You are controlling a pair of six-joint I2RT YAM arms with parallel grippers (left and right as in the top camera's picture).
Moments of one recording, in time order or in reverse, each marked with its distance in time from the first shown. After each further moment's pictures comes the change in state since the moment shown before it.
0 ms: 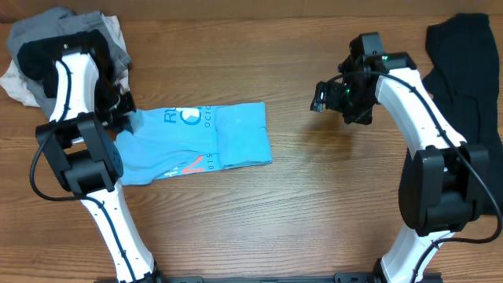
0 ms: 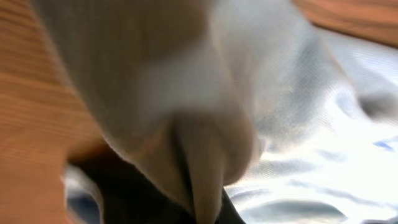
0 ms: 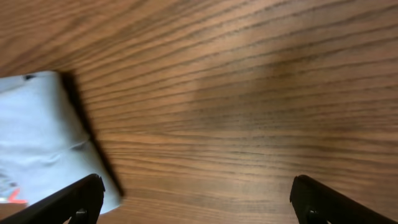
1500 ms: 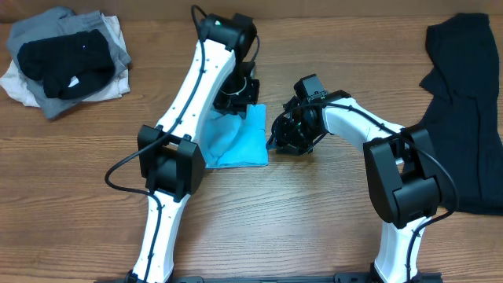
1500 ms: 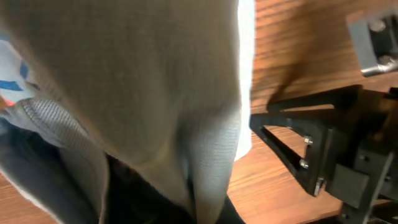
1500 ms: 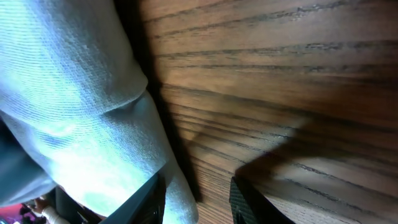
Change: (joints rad) left arm -0.651 0.000 0.283 -0.122 0.149 -0.104; right arm 0.233 0.116 -0.229 0.315 -0.340 0.202
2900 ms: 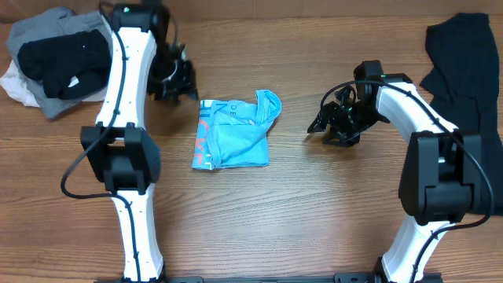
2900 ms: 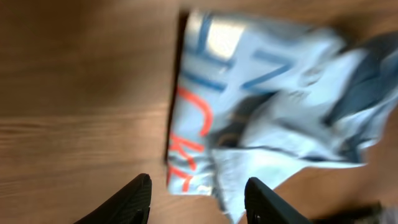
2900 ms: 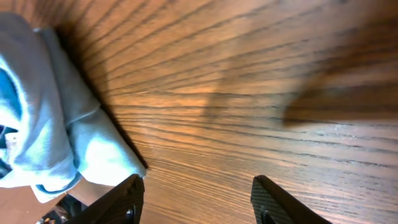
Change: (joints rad) left arm 0.354 -0.045 -0.106 0.004 0.093 0.142; right arm -0.291 -0.046 0.080 -0.273 0.014 -0.153
